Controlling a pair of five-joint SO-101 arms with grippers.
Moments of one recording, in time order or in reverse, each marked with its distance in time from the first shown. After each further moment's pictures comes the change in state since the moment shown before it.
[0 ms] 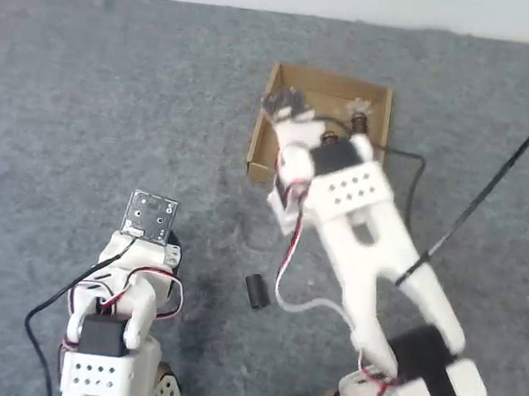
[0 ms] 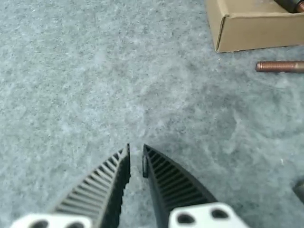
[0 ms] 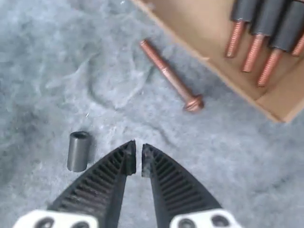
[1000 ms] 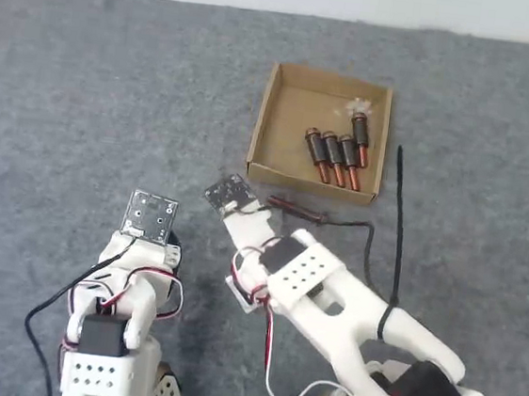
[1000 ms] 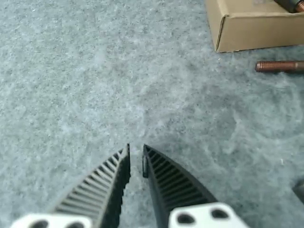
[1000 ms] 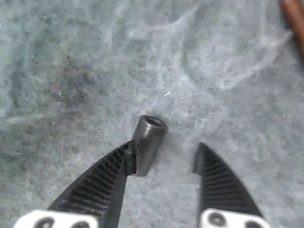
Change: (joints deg) left arm 0.1 0.0 0.0 0.0 -0.1; right arm -18.0 -9.6 33.8 -26.3 -10.1
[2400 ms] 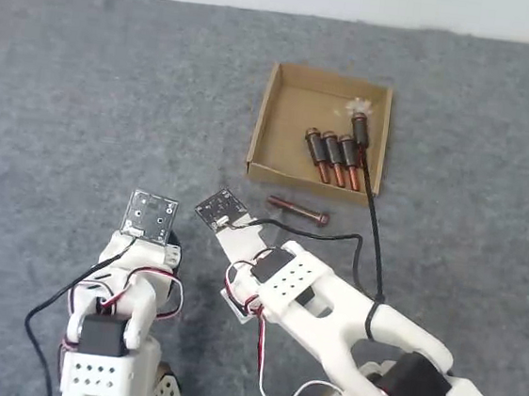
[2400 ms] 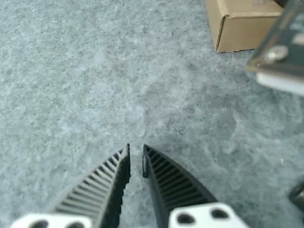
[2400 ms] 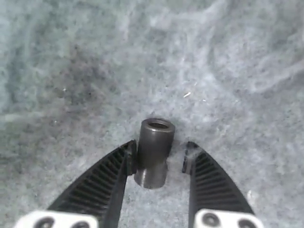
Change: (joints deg) left arm 0.0 0.0 0.0 0.0 0.0; right arm -2.5 3.8 2.3 -4.8 -0.1
